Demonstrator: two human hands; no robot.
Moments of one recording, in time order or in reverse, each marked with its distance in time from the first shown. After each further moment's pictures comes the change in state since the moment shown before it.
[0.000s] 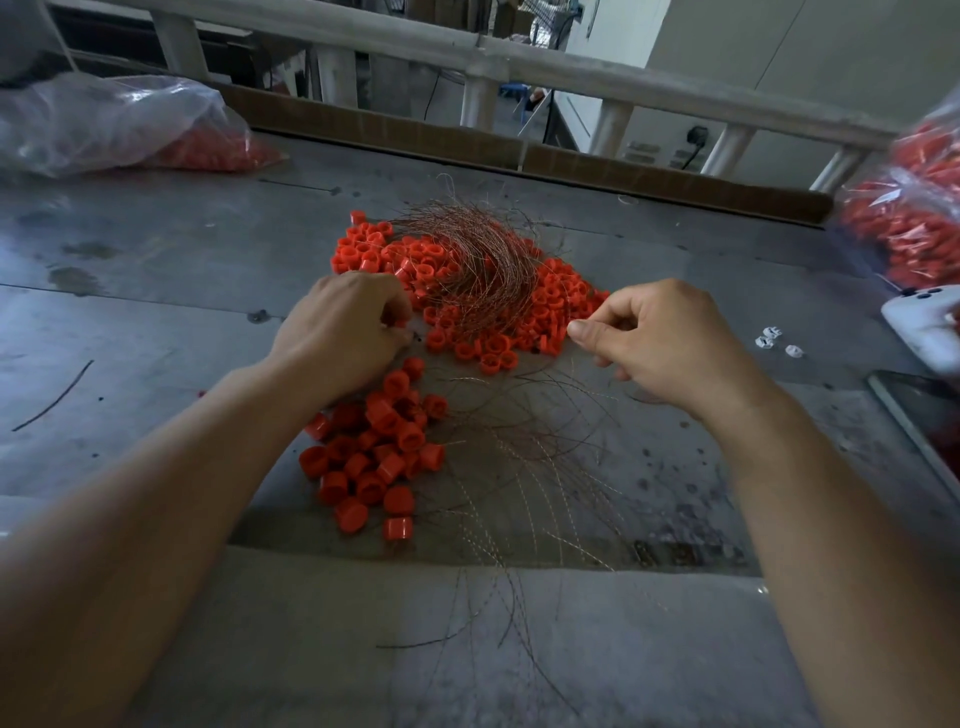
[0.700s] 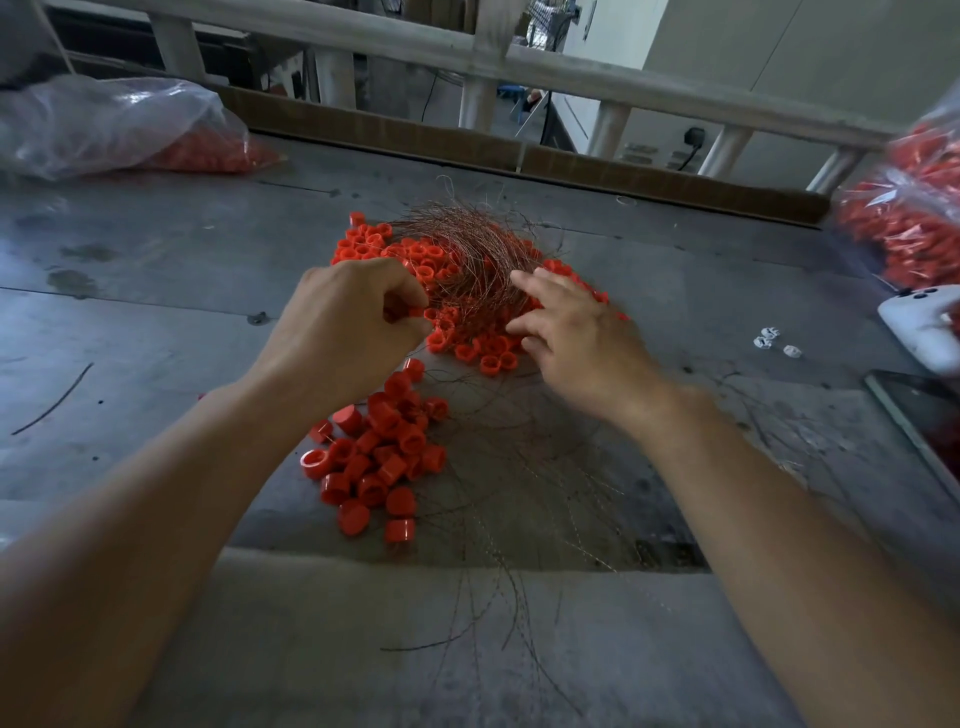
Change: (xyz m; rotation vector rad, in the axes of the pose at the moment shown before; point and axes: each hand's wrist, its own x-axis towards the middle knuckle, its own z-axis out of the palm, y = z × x) left_hand -0.015 0.018 -0.019 -0.181 0.095 0.020; right_hand 0.021 -0.003 0.047 -0.353 -0.062 -0.383
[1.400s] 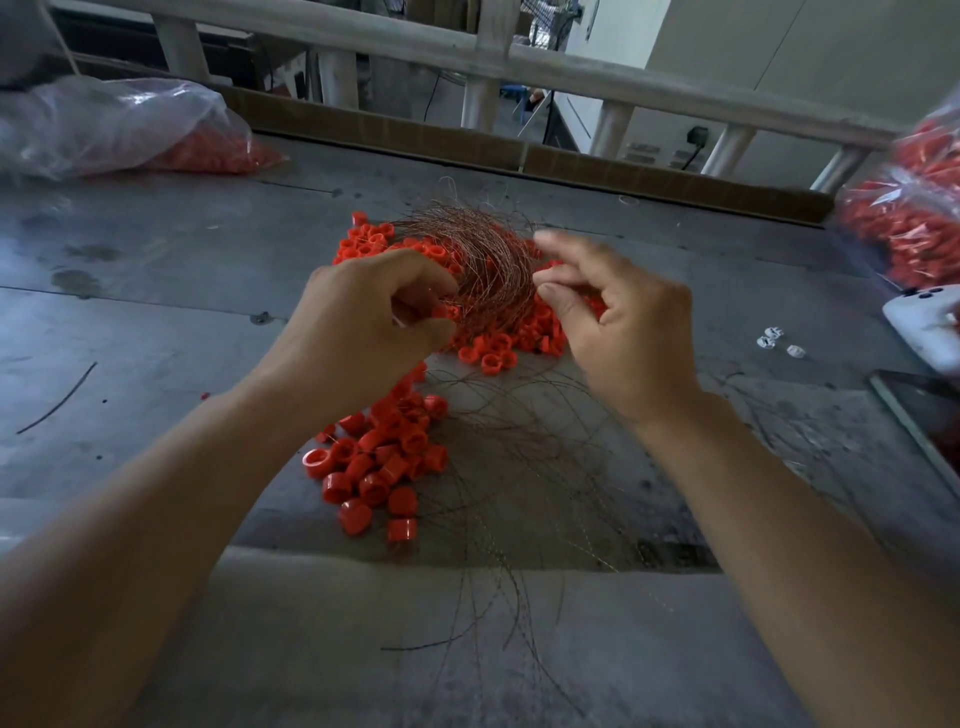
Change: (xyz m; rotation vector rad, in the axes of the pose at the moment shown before) left_hand -0.010 0.014 -0.008 -0.194 -0.036 0.060; right_hand -0.015 -0.021 -0.027 0.303 0.647 -0.155
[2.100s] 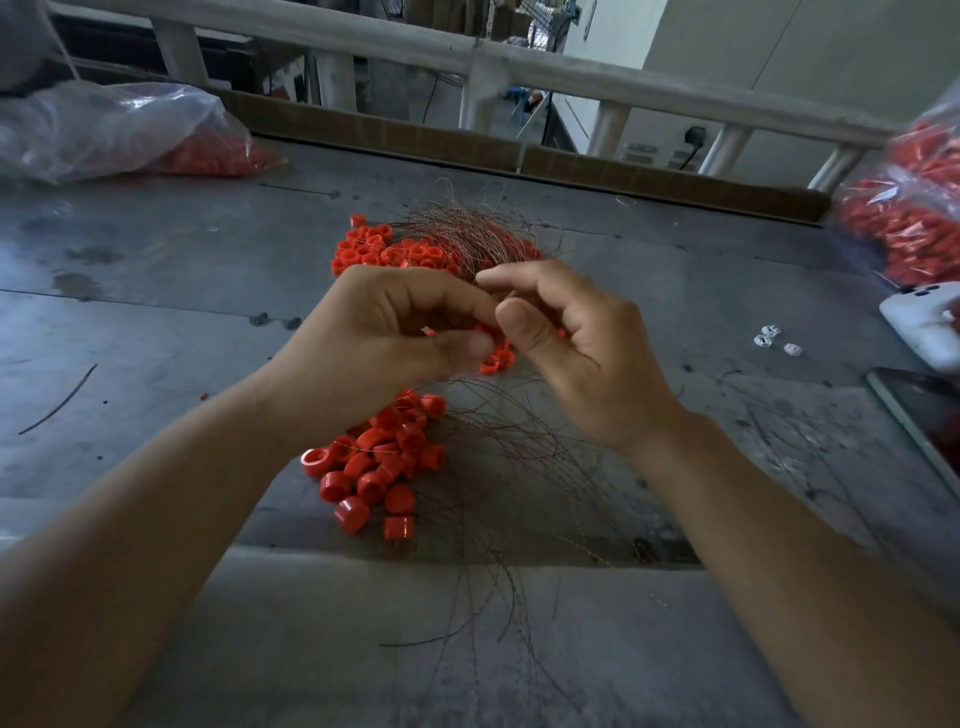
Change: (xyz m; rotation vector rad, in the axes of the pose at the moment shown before) left_hand -0.014 0.023 -0.008 -0.568 -0.277 0.077; right_hand -0.008 -0.022 -0.003 0.405 -0.260 0.138
